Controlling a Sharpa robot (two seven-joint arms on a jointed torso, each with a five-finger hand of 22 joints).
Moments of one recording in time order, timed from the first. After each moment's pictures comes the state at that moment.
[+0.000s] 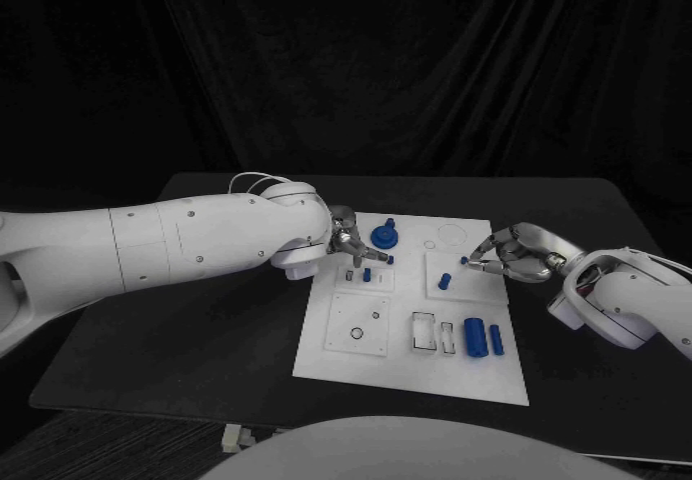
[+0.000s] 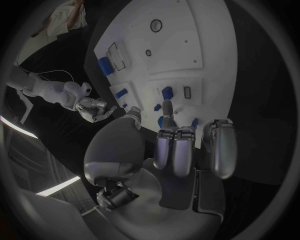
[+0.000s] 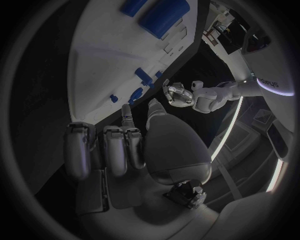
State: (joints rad) left arm 1.33 -0.60 -0.21 1.45 -0.96 -0.01 -0.61; left_hand 1.02 -0.04 0.00 0.29 0.05 0.98 0.04 0.33 0.83 1.46 -0.03 1.57 1.31 1.47 -0.09 1.57 1.31 0.03 1.47 0.02 1.38 1.31; right arm 1.15 -0.99 -0.21 1.48 -1.03 -0.32 0.13; right_hand 1.28 0.04 -0.12 0.29 0.24 0.80 0.12 0.40 0.18 1.46 0.03 1.57 1.31 1.46 -0.03 1.57 1.31 0.01 1.47 0.08 1.49 1.31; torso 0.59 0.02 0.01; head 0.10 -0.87
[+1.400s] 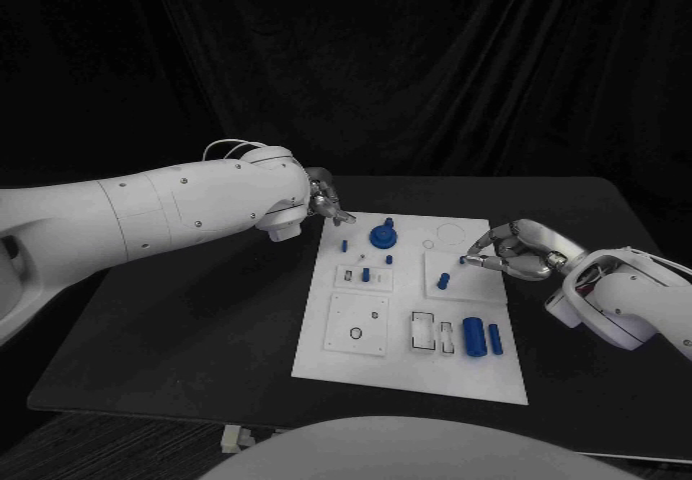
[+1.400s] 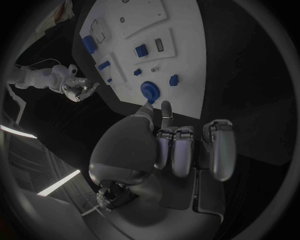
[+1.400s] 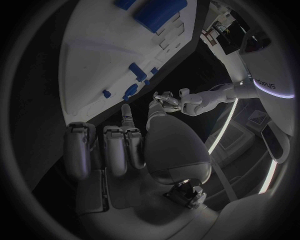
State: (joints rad) left arm 1.38 -0.54 -0.21 1.21 -0.99 0.02 -0.52; left_hand 1.24 0.02 -0.03 0.29 0.16 0.95 0.03 0.41 0.86 1.46 -0.05 1.57 1.31 1.47 -0.10 1.57 1.31 0.03 1.47 0.01 1.42 1.31; right arm 1.15 -1.00 -0.21 1.50 -1.03 -0.37 0.18; right_hand 1.26 0.06 -0.13 0.29 0.23 0.80 0.12 0.40 0.18 1.46 0.03 1.57 1.31 1.46 -0.03 1.57 1.31 0.01 1.47 0.08 1.49 1.31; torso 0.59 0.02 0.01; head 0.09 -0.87
